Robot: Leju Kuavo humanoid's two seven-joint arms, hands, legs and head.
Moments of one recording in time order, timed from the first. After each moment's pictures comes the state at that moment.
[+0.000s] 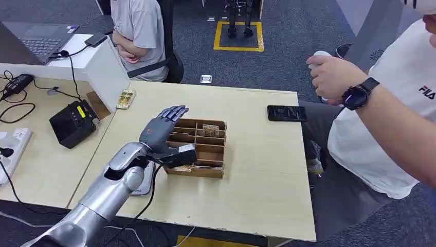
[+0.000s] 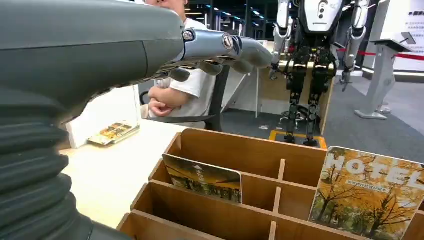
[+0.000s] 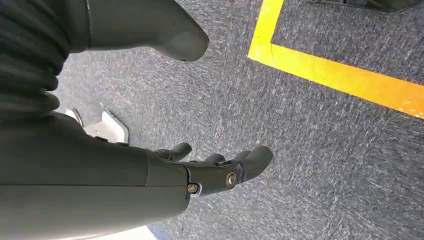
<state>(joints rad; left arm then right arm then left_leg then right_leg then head) -0.50 0.16 -0.50 -1.17 -0.87 0.08 -0.15 -0.09 0.12 -0.95 -0.22 1.57 -0.21 0.01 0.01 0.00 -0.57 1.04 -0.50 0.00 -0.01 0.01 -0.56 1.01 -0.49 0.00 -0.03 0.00</state>
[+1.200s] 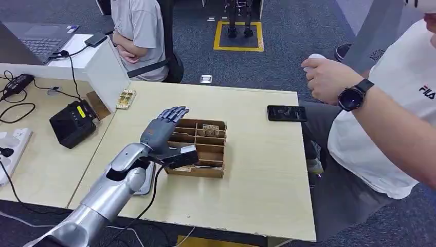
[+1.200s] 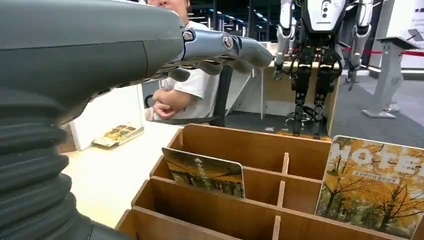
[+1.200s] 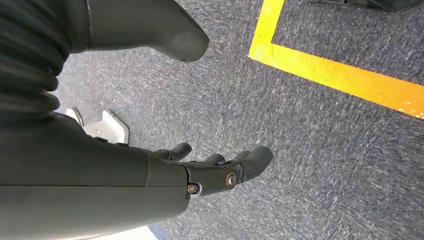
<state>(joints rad) -0.50 0.14 -0.50 -1.15 -0.91 0.10 -0.14 -0.09 0.12 -0.94 -0.22 1.57 -0.21 0.01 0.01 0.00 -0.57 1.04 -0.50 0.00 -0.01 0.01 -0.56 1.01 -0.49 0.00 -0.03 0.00</state>
